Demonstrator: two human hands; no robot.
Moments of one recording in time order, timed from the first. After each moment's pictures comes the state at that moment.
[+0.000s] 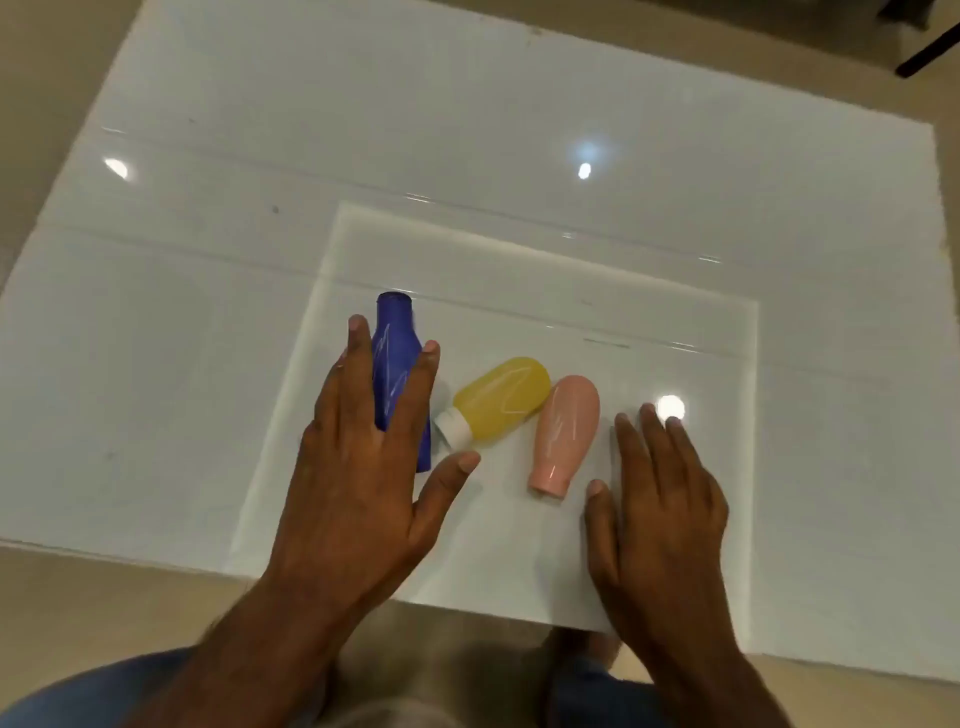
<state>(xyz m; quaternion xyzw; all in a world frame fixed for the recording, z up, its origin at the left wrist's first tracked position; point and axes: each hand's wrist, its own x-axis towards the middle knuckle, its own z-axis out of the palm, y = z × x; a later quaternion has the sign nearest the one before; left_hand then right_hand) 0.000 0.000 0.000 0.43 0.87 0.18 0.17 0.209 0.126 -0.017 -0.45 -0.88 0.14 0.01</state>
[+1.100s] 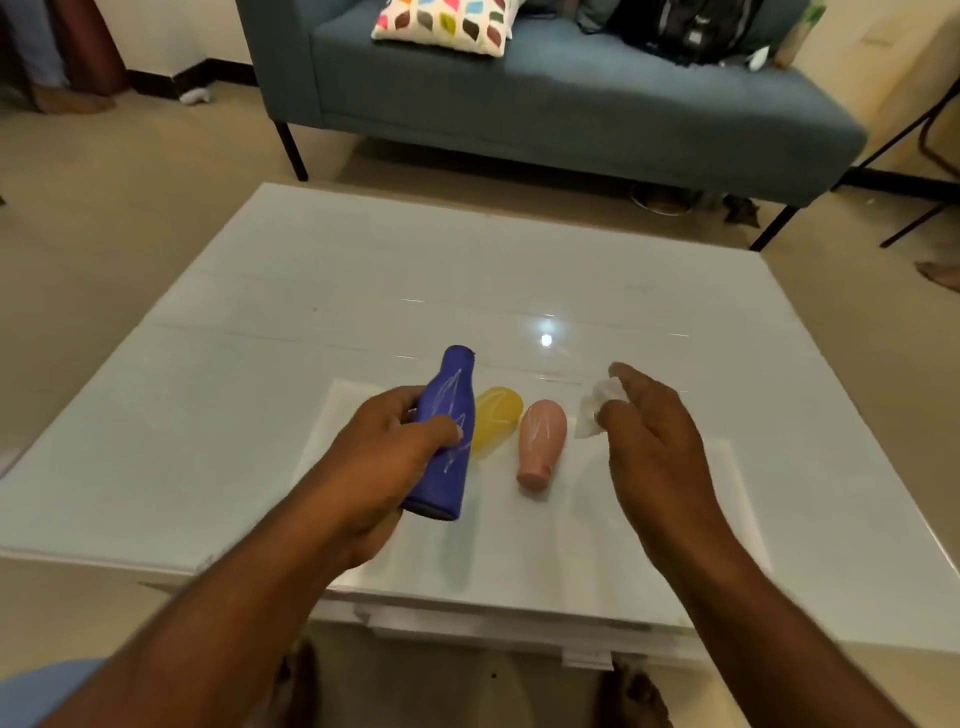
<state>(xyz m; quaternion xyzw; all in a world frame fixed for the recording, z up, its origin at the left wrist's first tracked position) 0.018 -0.011 0.052 0.15 0.69 0.55 0.45 0.187 0.117 0.045 -0.46 -0.70 0.45 0.30</state>
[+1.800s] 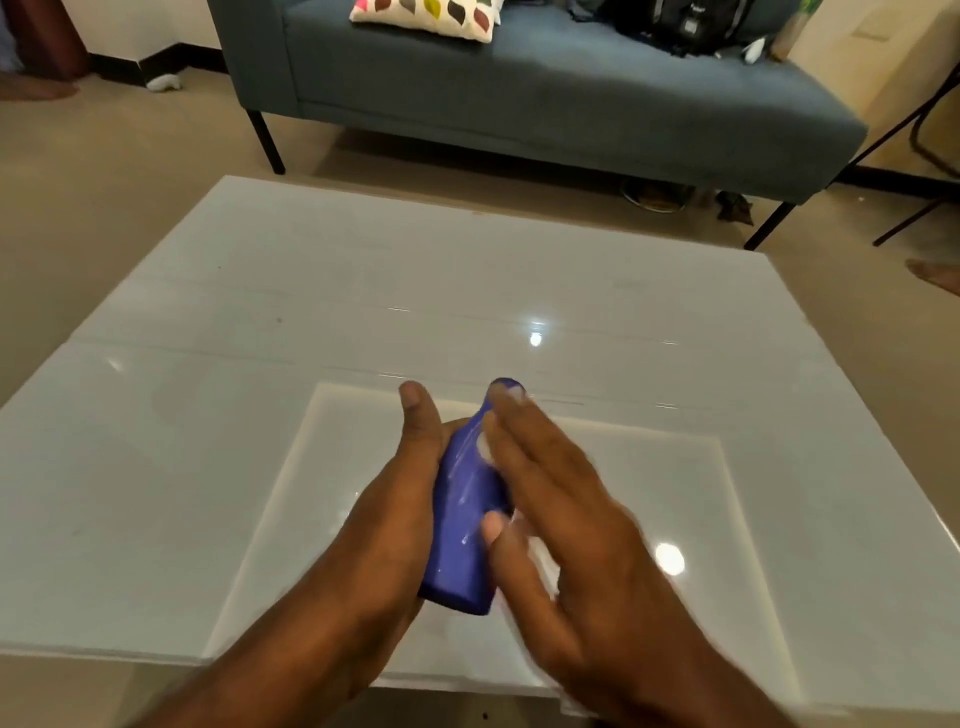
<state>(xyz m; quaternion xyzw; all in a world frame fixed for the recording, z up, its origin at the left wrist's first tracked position) 0.038 0.005 0.047 0.16 0.60 0.57 0.54 0.176 0.088 0.024 -0.17 -0.91 0.29 0.24</state>
